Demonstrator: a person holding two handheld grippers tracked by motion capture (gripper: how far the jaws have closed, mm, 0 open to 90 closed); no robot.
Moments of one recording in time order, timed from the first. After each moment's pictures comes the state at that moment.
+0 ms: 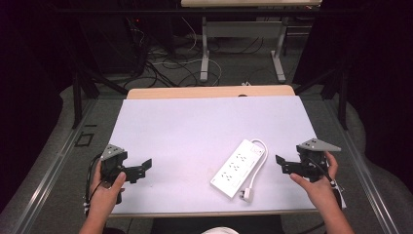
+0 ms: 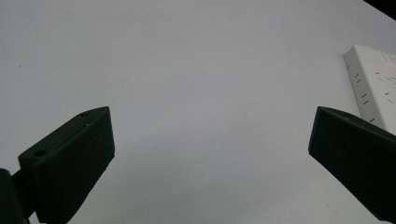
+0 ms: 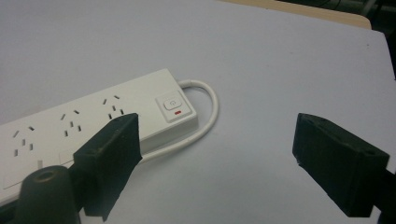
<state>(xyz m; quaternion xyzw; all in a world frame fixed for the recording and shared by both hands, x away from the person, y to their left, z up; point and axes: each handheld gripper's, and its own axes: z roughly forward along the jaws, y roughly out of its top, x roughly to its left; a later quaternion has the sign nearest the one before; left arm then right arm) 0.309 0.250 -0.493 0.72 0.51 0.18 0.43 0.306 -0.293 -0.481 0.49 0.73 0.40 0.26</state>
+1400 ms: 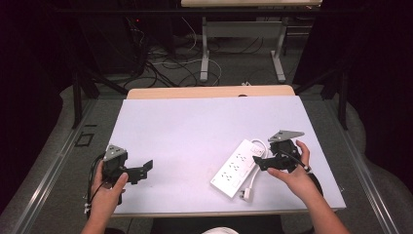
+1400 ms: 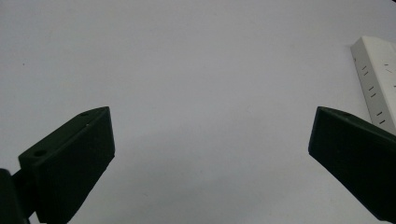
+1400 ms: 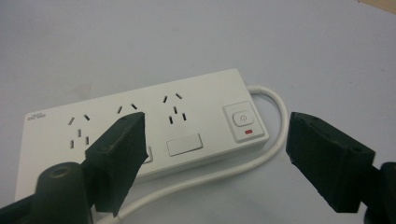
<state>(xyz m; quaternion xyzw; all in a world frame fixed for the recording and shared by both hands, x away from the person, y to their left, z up) 0.306 0.245 -0.492 0.73 0.51 0.19 0.41 0.337 -0.232 -0.472 0.42 0.81 0.35 0.20</state>
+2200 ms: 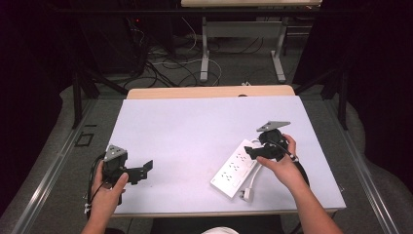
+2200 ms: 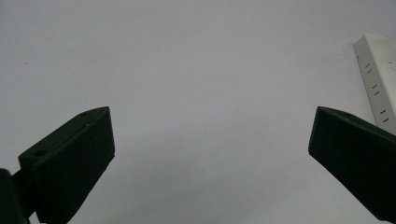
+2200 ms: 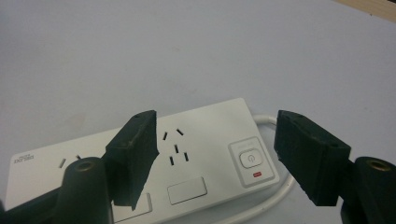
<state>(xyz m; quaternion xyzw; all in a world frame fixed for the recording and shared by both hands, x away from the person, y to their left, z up) 0.306 0.245 -0.493 0.73 0.51 0.19 0.40 0.367 -0.208 -0.472 0.43 0.81 0.35 0.19</state>
